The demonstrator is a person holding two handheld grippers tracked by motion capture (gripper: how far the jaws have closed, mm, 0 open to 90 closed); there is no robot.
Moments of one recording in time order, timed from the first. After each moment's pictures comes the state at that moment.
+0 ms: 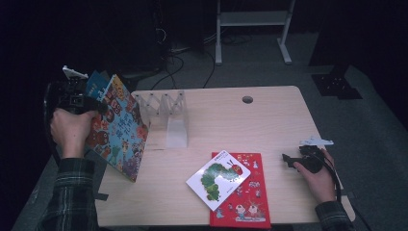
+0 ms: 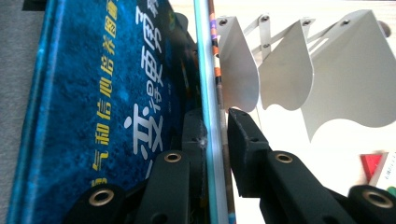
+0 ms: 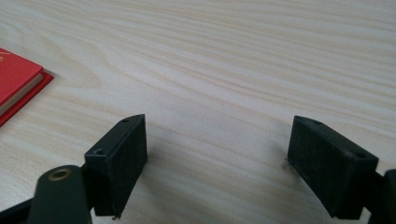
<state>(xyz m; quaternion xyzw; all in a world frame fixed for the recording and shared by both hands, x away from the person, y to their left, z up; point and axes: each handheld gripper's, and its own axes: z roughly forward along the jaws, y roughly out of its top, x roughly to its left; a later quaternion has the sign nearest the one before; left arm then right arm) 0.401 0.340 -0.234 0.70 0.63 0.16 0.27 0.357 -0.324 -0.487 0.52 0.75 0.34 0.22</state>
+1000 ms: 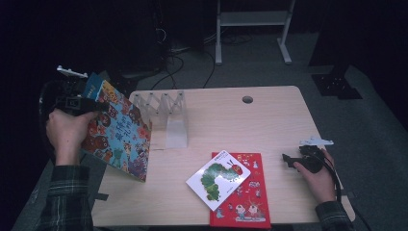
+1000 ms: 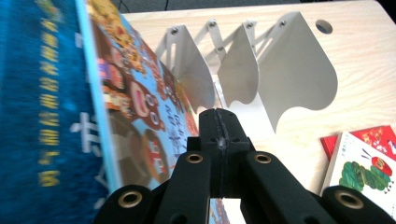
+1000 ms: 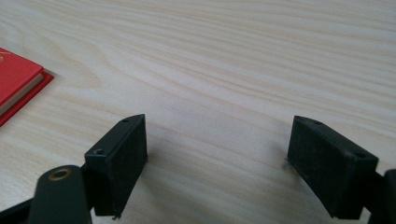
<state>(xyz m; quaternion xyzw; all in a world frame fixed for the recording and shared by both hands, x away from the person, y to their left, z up) 0.380 0.323 -0.223 0.74 0.58 0.15 0.32 0.357 -0.324 -0.487 0.52 0.75 0.34 0.22</state>
